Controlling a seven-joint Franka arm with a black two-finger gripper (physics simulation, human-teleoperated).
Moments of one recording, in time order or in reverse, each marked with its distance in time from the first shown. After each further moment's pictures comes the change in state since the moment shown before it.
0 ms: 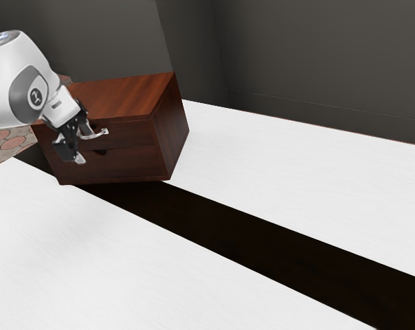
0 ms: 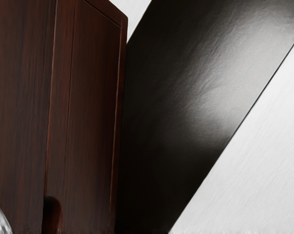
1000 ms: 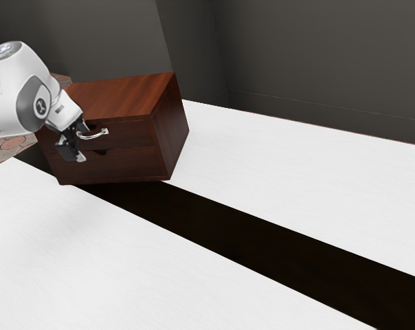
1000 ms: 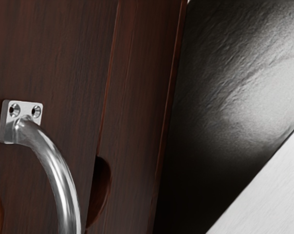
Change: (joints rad) arm 0.037 0.080 -0.001 0.033 -0.001 0.116 -0.056
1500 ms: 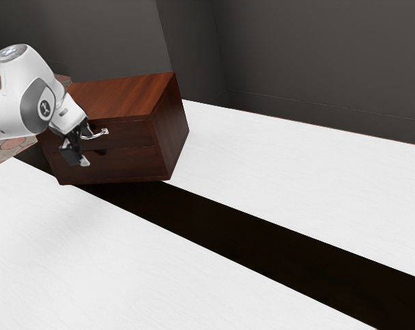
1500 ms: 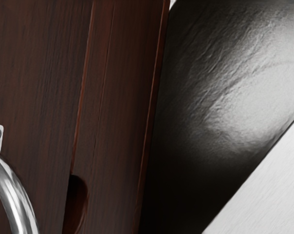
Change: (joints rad) arm -0.008 0.004 -0.001 -0.007 -0.011 -0.025 0.009
